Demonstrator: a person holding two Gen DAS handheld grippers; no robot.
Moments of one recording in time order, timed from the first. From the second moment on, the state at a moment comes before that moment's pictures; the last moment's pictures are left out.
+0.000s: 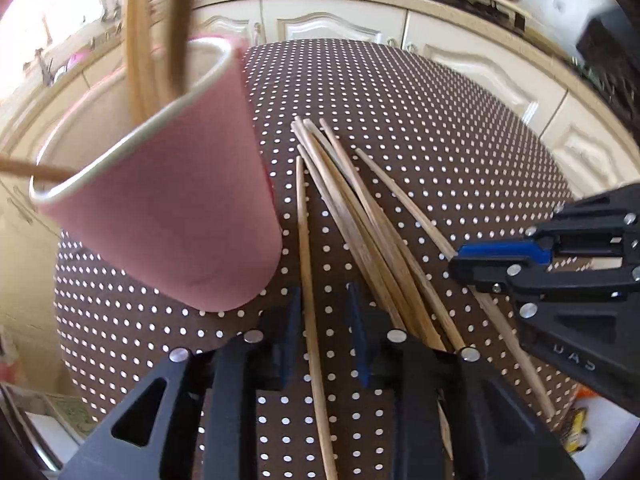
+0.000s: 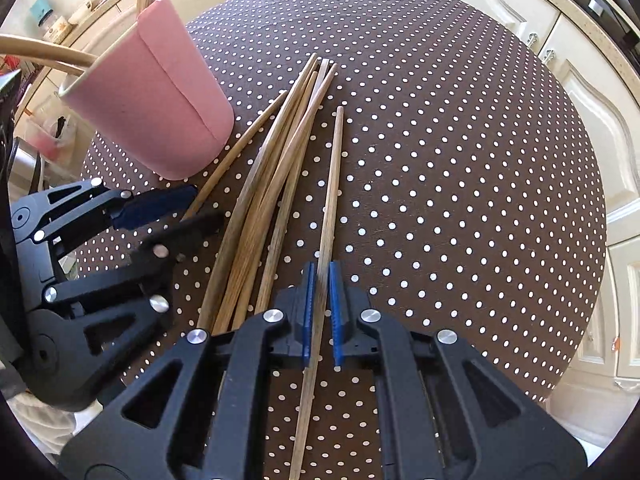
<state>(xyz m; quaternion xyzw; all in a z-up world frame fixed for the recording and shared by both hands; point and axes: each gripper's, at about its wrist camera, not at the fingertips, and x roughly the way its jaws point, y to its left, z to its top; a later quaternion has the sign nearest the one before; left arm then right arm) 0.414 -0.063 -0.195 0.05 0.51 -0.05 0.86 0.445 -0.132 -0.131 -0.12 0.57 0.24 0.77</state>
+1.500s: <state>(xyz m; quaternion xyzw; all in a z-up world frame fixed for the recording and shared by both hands) 0.255 0.012 -0.089 -0.10 0.13 -0.15 0.97 0.369 -0.187 0.002 0.09 0.28 0.27 0.92</state>
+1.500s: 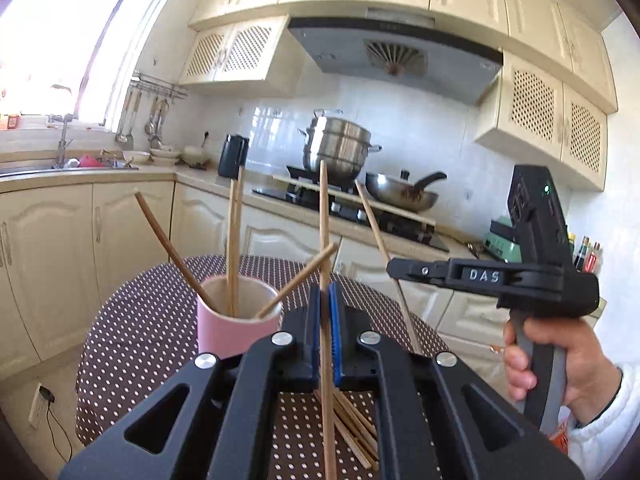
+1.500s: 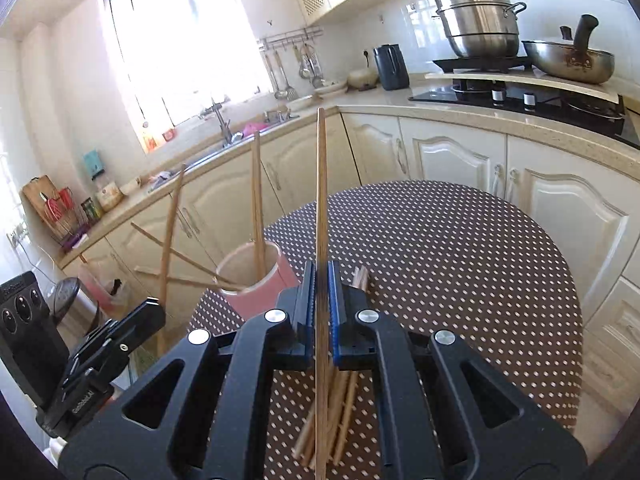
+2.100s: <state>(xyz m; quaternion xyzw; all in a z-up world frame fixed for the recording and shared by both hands) 0.326 0.047 -0.055 -0.17 0.04 -0.08 0.98 0.397 -0.135 0.038 0.11 0.15 0.30 0.94</state>
